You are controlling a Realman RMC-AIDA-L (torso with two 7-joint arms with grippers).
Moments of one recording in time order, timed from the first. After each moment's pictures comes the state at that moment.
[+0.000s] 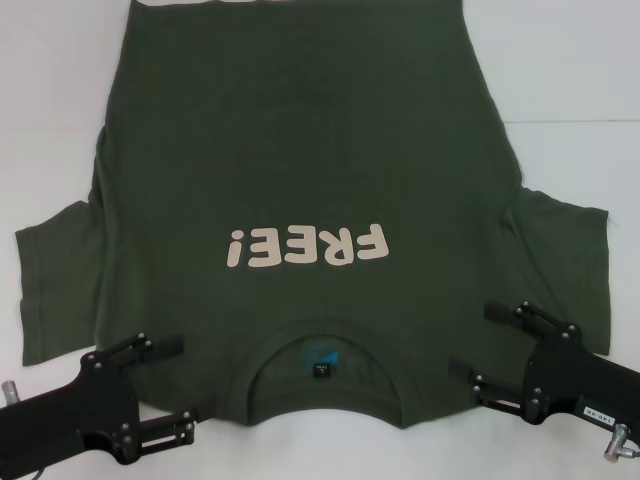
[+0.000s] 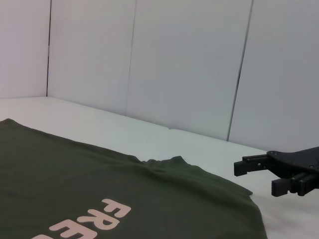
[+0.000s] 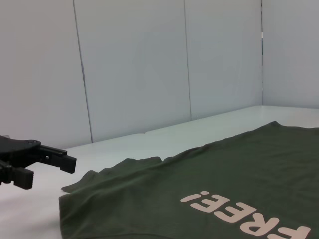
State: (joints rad) left arm -0.31 -2.16 0.32 0.63 2.17 1.73 -0.96; right arm 0.40 2.10 -0.31 -0.26 -2.08 -1.51 0.71
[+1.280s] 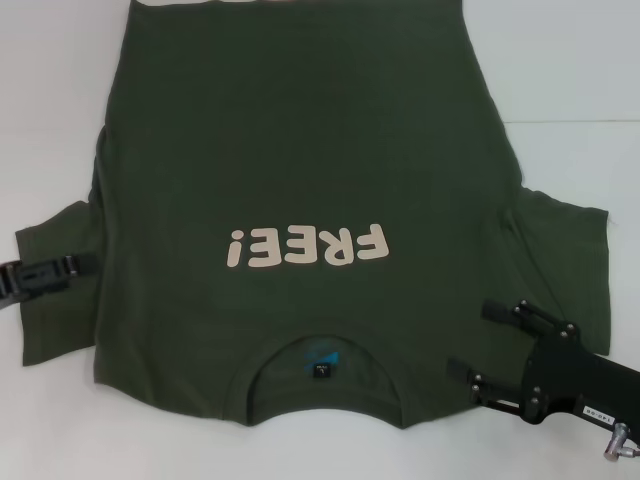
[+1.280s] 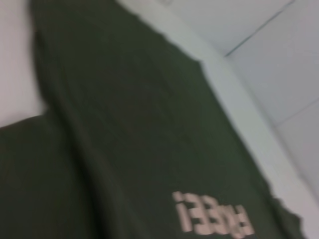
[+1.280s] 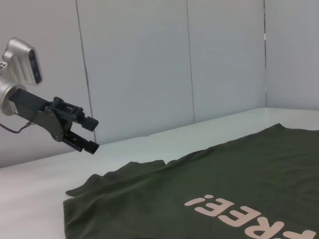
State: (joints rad) left arm -0.49 -2.01 0.19 0.77 2.36 1.62 -2.09; right arm 0.40 2.09 -0.31 -0.26 -2.08 -1.52 0.72
